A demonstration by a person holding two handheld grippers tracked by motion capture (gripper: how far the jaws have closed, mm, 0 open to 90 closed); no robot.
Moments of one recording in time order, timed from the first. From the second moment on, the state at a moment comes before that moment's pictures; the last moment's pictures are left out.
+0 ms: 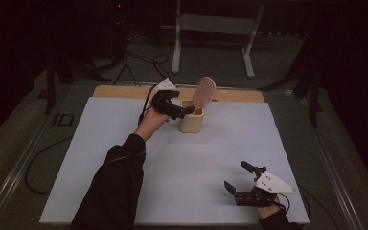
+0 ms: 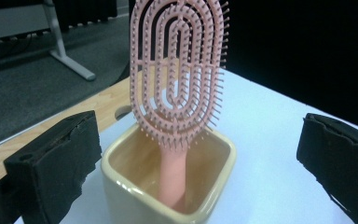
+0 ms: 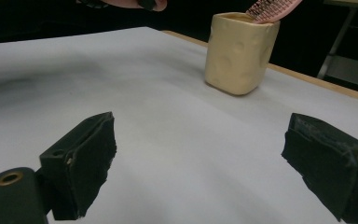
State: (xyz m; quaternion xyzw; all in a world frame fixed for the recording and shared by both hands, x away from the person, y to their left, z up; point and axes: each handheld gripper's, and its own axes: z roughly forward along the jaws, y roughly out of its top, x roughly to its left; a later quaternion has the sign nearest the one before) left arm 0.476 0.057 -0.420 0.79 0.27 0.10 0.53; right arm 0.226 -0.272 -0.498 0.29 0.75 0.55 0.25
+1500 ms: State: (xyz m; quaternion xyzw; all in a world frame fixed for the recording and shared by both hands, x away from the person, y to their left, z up) left arm 0.390 0.129 -0.420 0.82 0.23 0.10 0.52; right arm 0.225 -0.271 -0.497 0.29 0.75 0.54 0.25
